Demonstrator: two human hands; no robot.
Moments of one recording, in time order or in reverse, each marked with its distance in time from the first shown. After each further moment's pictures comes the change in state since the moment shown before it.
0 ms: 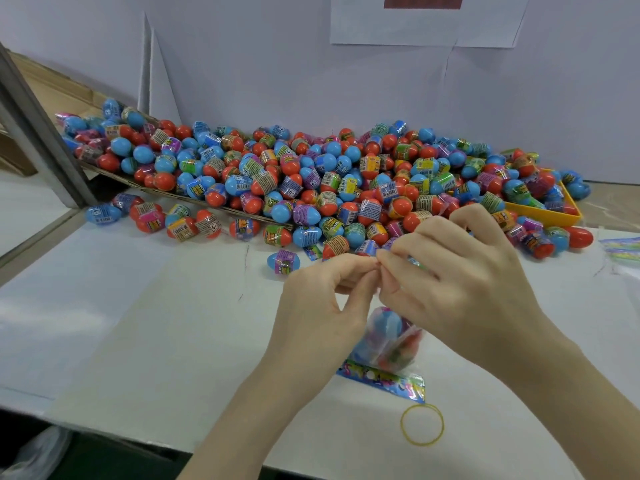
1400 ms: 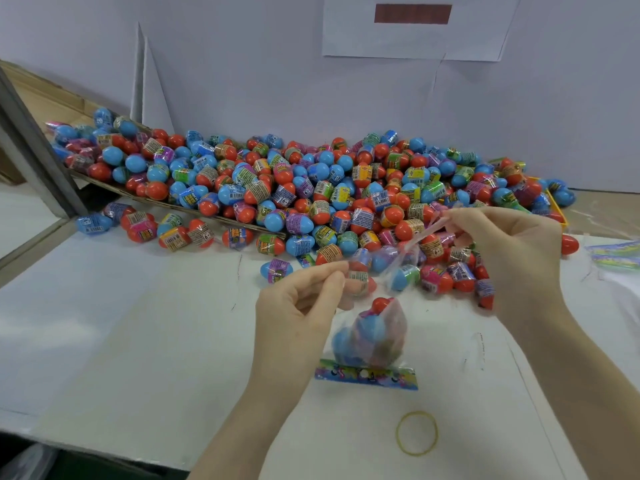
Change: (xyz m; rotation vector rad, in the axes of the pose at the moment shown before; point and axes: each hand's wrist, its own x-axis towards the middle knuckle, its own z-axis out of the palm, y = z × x) left_hand -0.004 -0.005 0.001 -0.342 0.174 -0.293; right_hand -0.003 0.031 0.005 0.913 0.148 1.421
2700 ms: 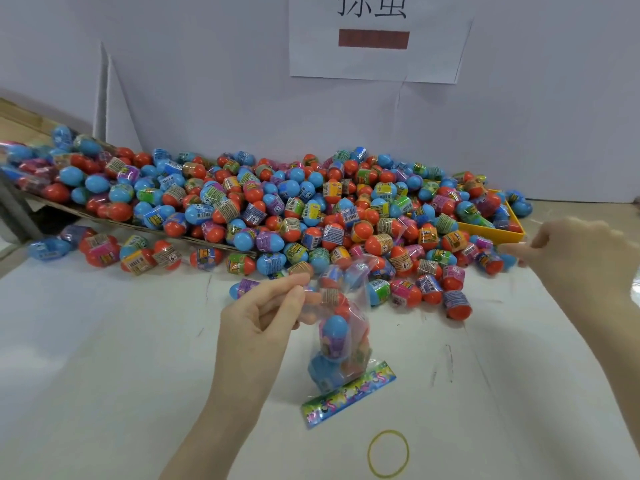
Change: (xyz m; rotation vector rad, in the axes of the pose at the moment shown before) left_hand 0.010 -0.004 -0.001 -0.023 0.039 -0.049; right_hand 0.066 0.048 -0.098 -1.387 0.118 -0.001
